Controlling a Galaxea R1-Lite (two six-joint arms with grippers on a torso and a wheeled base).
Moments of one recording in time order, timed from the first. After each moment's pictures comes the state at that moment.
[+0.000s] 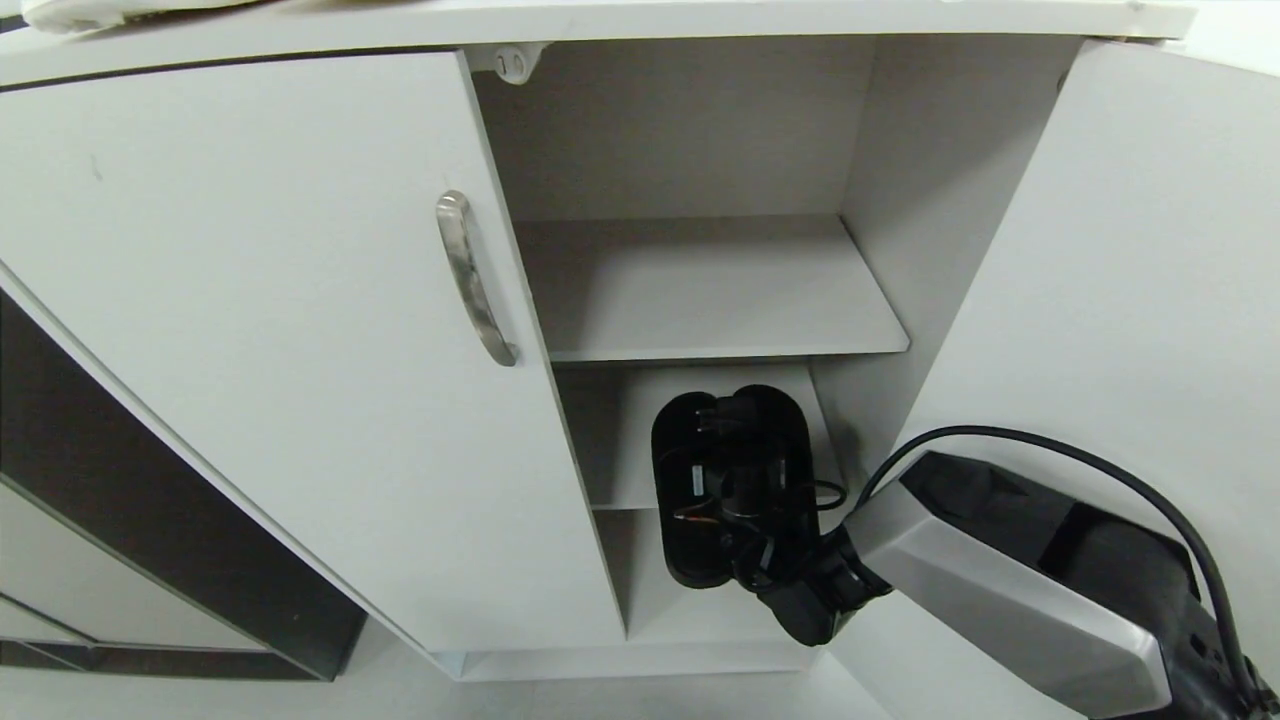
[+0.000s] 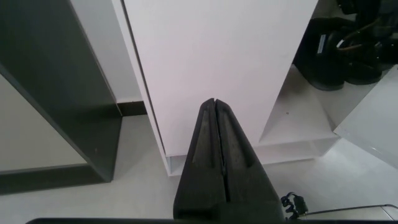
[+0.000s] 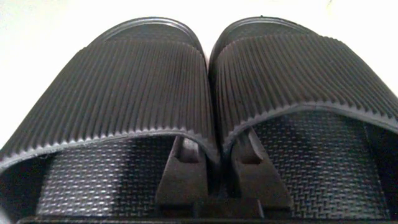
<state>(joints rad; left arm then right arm) 0.00 0.00 0.00 0.00 -0.05 0.03 0.73 2.54 -1.46 -1.03 -0.71 0.02</state>
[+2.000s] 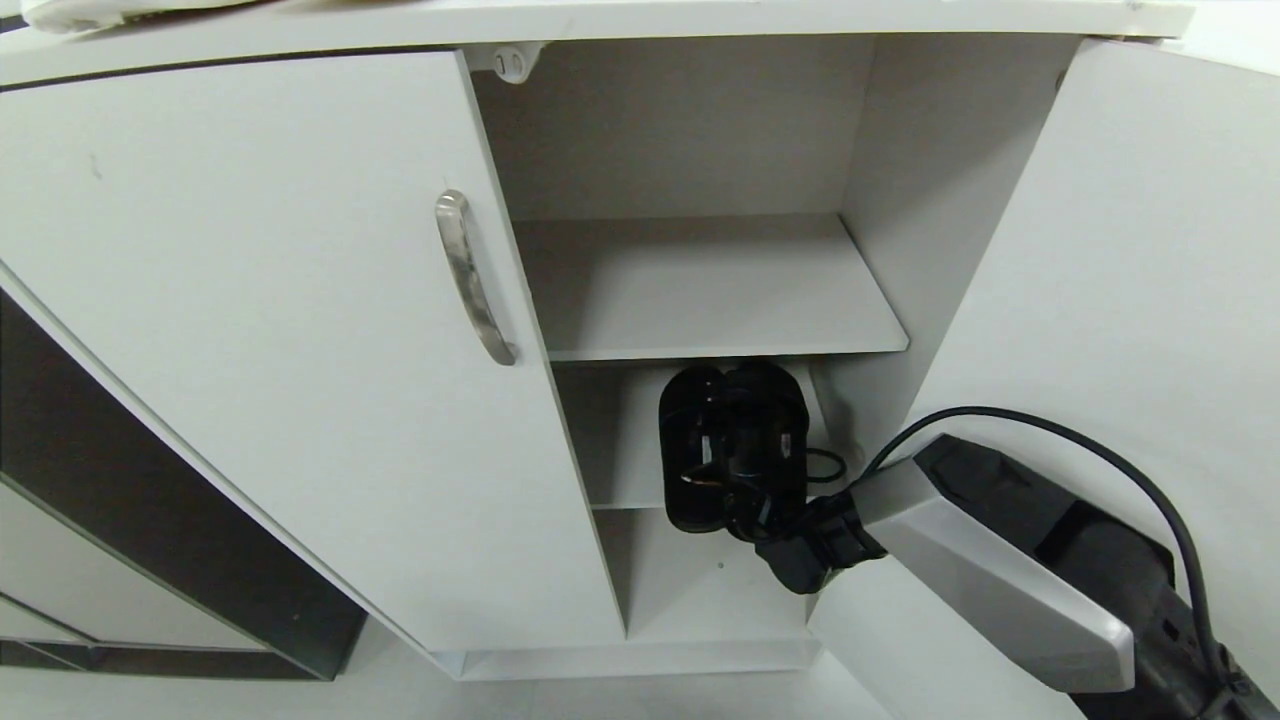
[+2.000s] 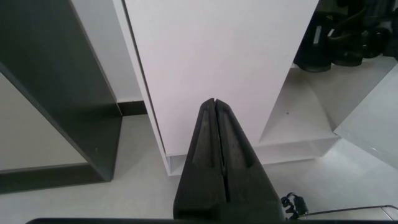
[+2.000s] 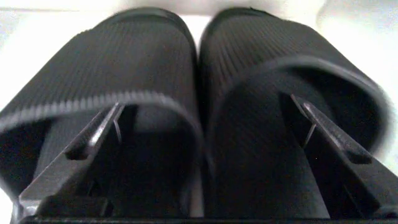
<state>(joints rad) 0.00 0.00 0.00 0.00 -0.05 0.02 0.68 2.58 -1.64 -0.87 -0.71 0.04</state>
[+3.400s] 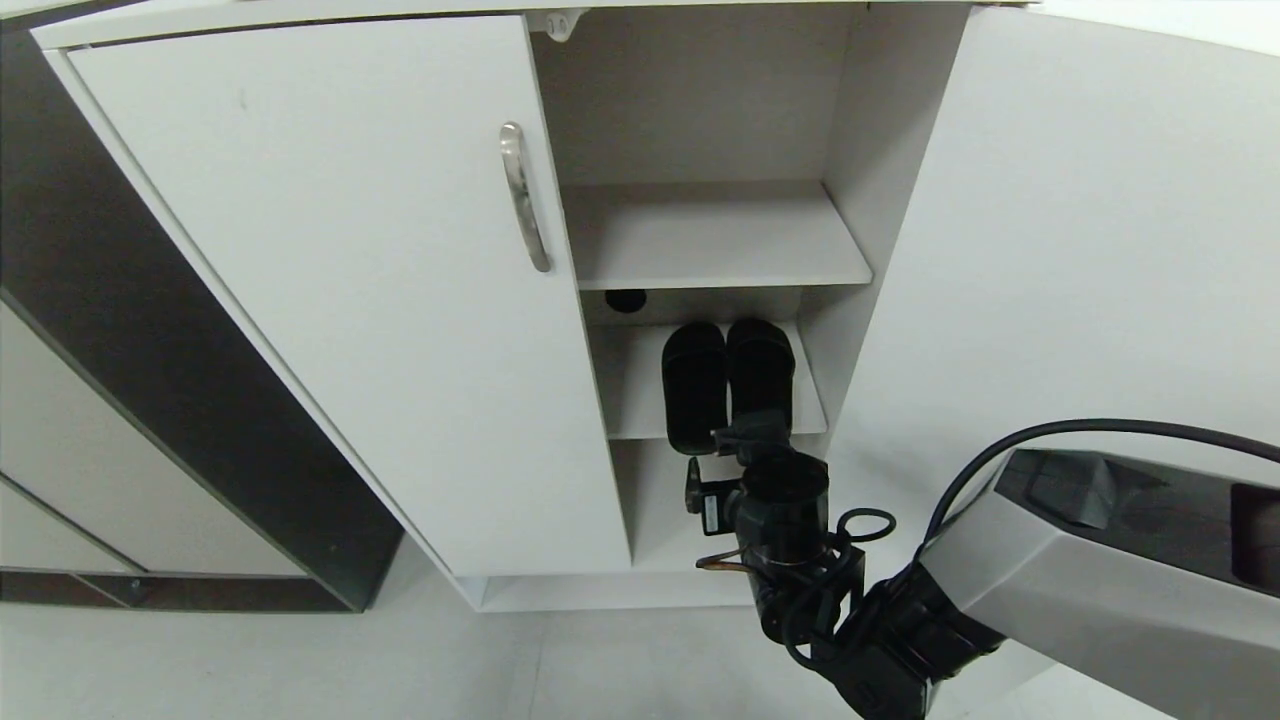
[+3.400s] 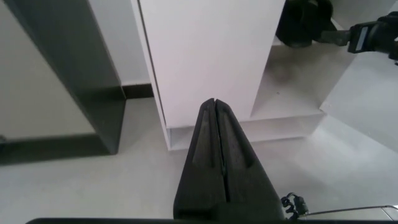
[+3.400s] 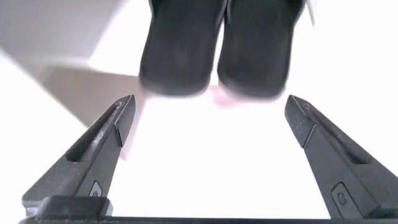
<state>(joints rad) 0.00 0.00 0.00 0.00 -0.05 0.02 0.83 2.29 -1.05 -1.16 -0.71 0.03</state>
